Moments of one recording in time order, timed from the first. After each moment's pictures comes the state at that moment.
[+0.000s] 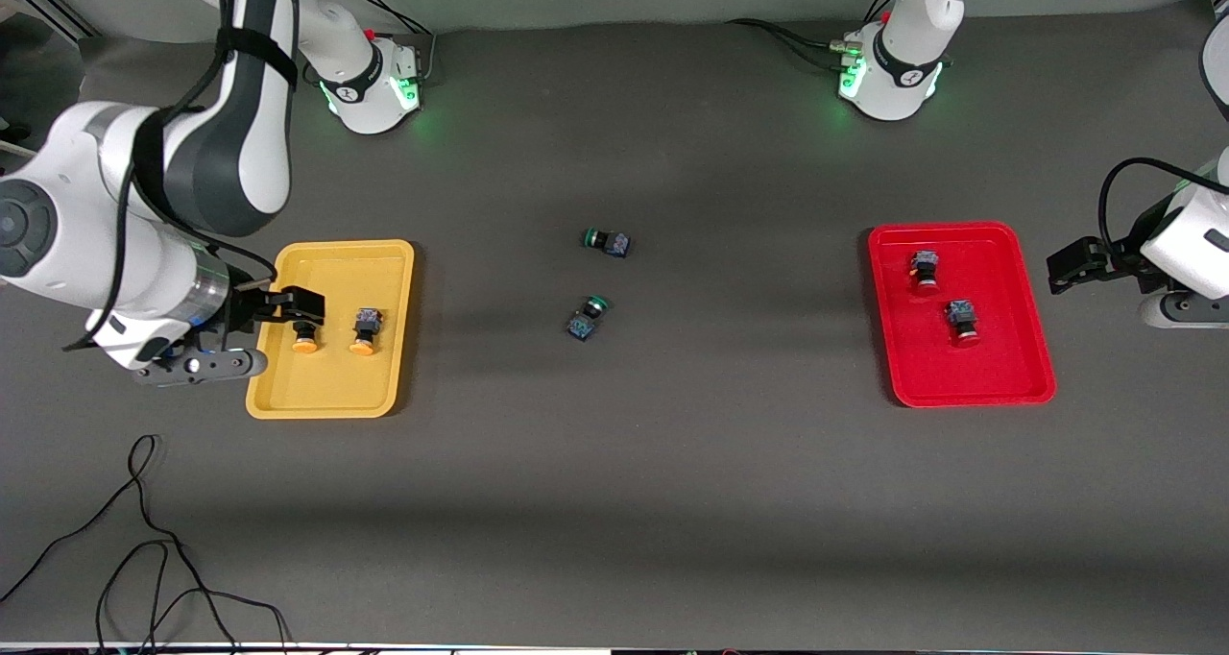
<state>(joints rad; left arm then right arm) -0.08 0.06 0.07 -1.66 0.06 1.72 0.01 1.19 0.54 -1.32 -1.60 0.46 1.61 -0.23</state>
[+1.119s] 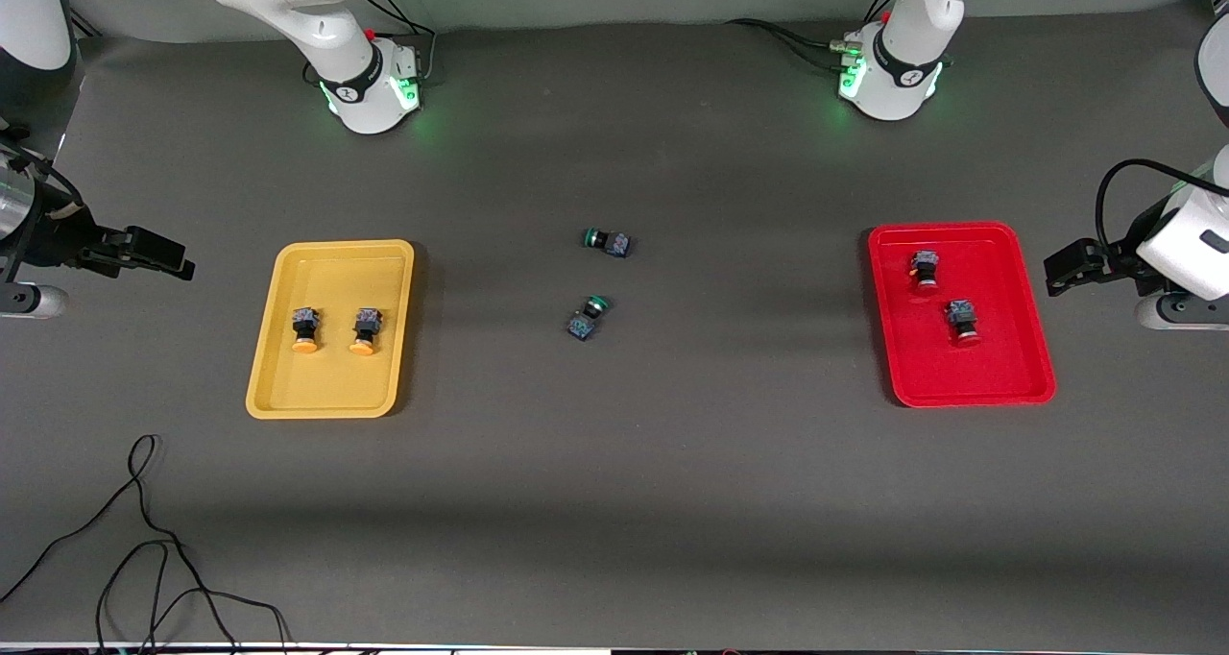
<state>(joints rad) -0.08 0.07 0.07 -1.66 0.06 1.73 0.01 0.05 0.05 -0.09 -1.61 0.03 1.59 0.05</state>
